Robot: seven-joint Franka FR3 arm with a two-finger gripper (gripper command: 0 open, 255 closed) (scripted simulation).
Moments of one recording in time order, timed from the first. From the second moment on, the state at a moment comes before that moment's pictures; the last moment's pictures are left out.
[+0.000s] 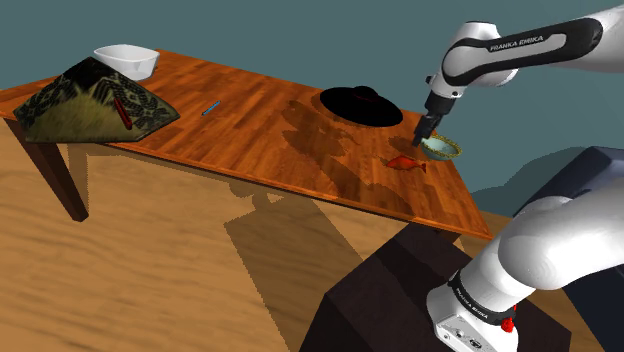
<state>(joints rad) -0.07 -0.40 -0.43 -2.43 -0.21 2.04 -0.47</state>
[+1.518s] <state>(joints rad) -0.06 0.03 -0.61 -2.31 0.04 2.30 -0.83</state>
